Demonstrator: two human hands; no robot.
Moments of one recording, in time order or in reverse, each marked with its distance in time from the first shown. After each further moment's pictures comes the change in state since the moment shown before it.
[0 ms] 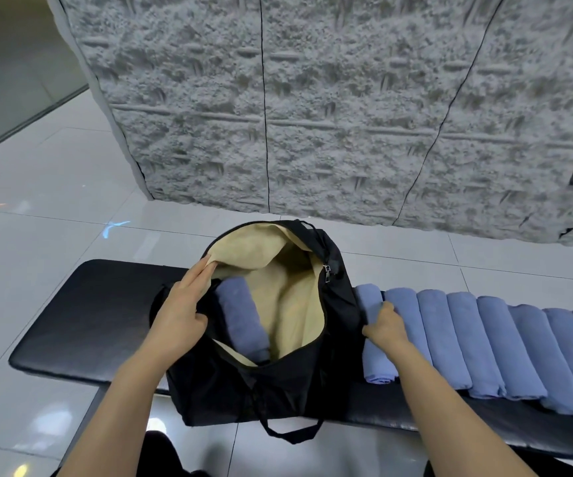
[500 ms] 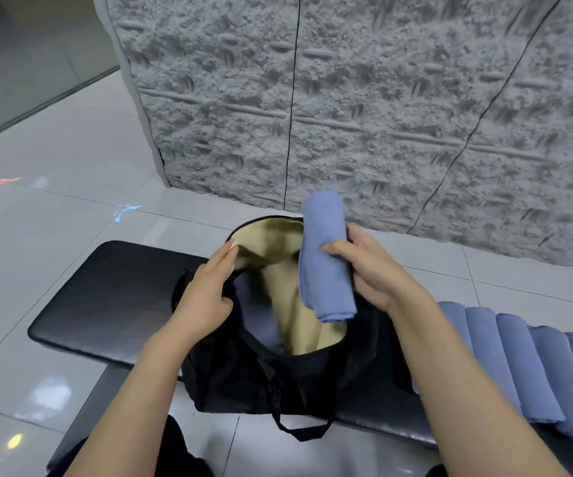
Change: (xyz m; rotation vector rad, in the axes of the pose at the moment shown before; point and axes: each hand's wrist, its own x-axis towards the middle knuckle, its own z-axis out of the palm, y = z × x) left_hand 0.008 0.005 -0.004 0.007 -0.026 -0.032; right_hand -0.080 -0.143 -0.056 0.895 -0.450 -0.448
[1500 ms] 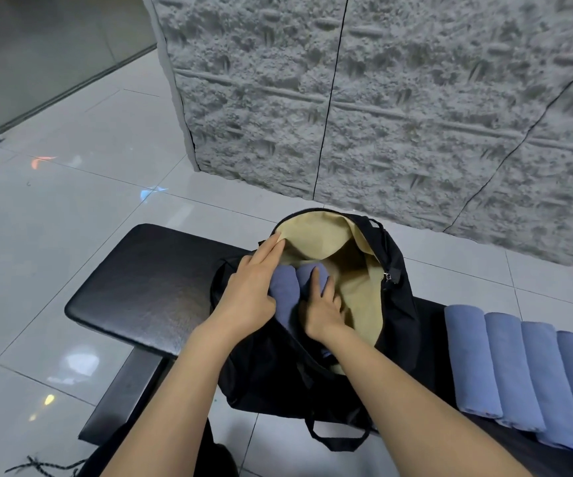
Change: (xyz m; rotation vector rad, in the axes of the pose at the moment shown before) left_hand 0.002 0.015 -0.002 -0.009 -0.097 -0.042; right_hand 0.070 0.152 0.073 -1.193 0.005 0.287
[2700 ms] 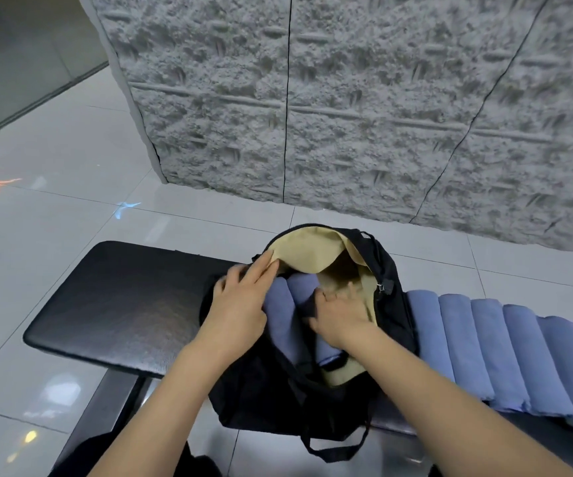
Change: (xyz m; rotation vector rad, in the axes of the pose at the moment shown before) left_hand -0.009 0.039 0.027 0.406 0.024 0.144; right_hand -0.033 0.068 -0.053 -0.613 0.048 -0.119
